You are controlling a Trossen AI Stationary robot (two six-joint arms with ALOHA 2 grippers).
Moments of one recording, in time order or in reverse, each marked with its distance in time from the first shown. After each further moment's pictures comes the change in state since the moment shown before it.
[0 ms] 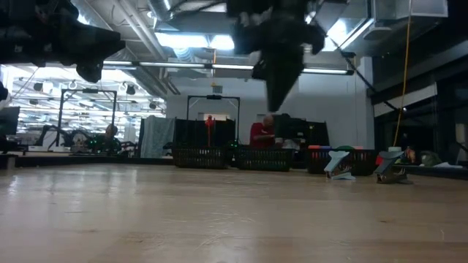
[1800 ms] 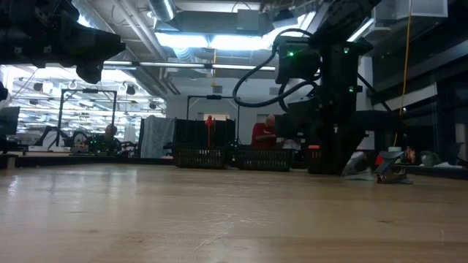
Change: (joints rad) left arm 0.000 0.000 0.000 -0.017 -0.002 0.000; right arm -0.035 -0.188 -0.648 0.342 0.123 -0.278
